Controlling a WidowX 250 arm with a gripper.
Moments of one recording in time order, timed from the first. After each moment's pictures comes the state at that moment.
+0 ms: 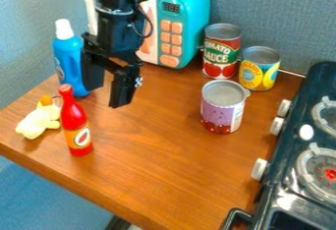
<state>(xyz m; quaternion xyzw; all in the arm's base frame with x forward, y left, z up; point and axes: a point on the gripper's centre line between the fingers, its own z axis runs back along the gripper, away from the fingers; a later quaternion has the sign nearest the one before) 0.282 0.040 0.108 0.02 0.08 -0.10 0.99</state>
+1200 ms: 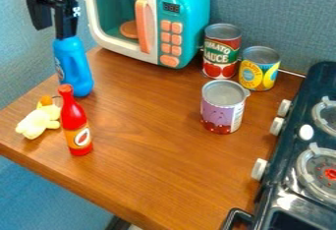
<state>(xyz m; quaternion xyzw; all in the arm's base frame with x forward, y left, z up) 0.328 0.165 0.146 0.02 0.03 -0.06 1.00</state>
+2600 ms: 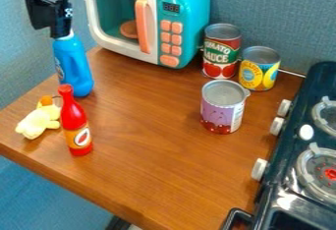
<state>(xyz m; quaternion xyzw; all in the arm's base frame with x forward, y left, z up) 0.346 0.192 0.132 0.01 0.04 -0.09 1.00</state>
